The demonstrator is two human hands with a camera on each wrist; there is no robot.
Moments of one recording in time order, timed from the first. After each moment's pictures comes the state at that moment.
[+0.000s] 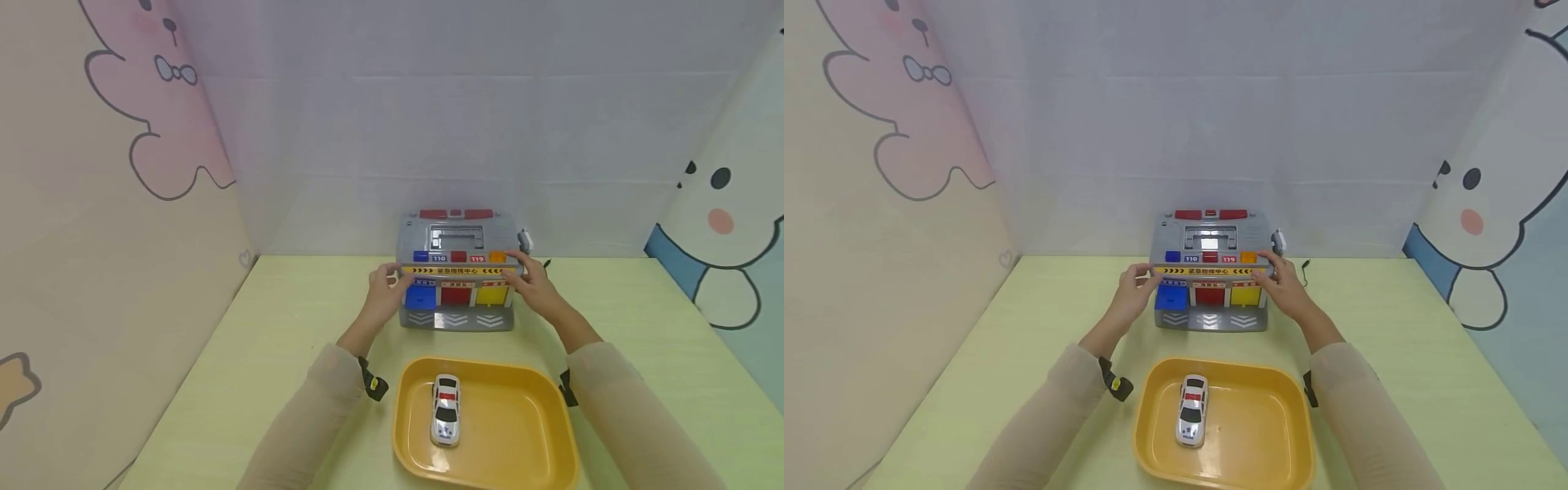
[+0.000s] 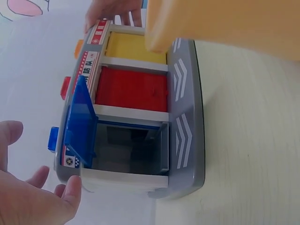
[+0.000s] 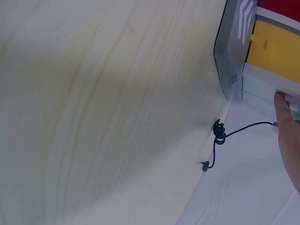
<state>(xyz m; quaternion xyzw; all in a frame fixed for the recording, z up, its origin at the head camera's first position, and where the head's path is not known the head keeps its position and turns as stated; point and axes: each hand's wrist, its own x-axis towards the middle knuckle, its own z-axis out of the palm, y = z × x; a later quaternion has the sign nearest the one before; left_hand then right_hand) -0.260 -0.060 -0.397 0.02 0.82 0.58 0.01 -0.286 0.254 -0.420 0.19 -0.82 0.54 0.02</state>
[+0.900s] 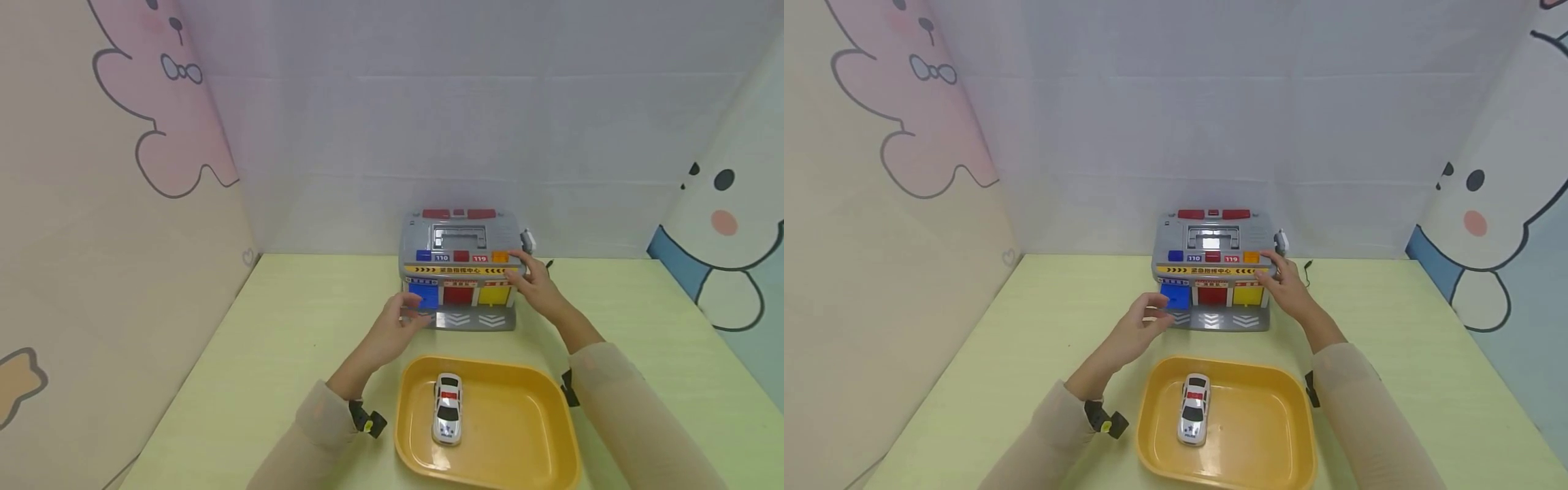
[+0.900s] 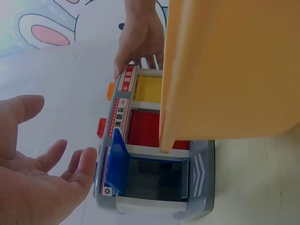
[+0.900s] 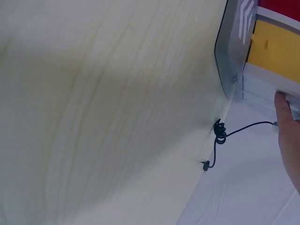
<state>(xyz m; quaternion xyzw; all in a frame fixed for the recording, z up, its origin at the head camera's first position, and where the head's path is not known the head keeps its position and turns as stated) -0.196 -0.066 -0.393 0.16 0.81 0.56 0.07 -0.283 0.254 -0.419 0.18 -0.82 0.54 0.00</state>
